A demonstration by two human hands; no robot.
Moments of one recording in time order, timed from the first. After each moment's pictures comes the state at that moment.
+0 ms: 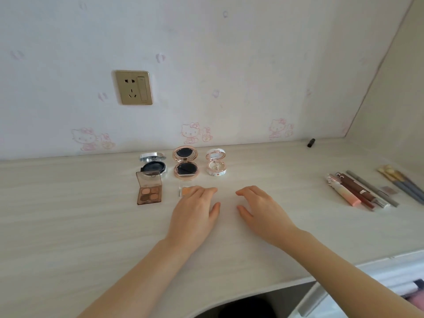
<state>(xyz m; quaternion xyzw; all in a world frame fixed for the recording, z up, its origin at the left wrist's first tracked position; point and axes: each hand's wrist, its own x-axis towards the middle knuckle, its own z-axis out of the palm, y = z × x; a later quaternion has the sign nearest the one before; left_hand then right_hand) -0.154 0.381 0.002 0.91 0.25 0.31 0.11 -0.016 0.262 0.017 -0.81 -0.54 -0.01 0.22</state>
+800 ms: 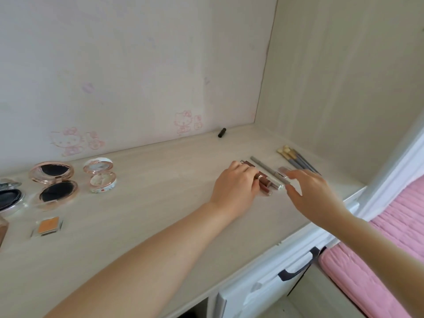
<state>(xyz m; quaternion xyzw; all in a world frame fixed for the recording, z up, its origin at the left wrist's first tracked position) 0.111 0.225 0.017 0.95 -0.01 0.27 0.17 0.180 0.041 0.029 -0.93 -0.30 -0.13 0.19</state>
